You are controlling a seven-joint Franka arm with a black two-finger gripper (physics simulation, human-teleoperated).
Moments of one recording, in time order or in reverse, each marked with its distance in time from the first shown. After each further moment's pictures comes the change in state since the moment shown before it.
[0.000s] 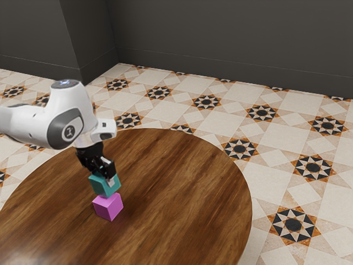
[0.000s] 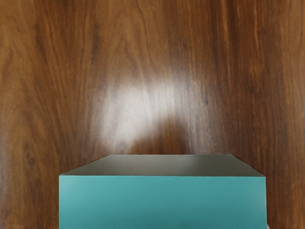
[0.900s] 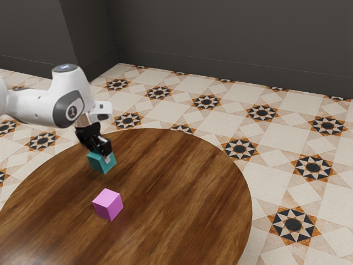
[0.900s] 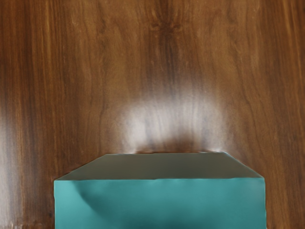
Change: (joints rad) arm -0.023 0.202 0.136 0.247 0.078 -0.009 0.074
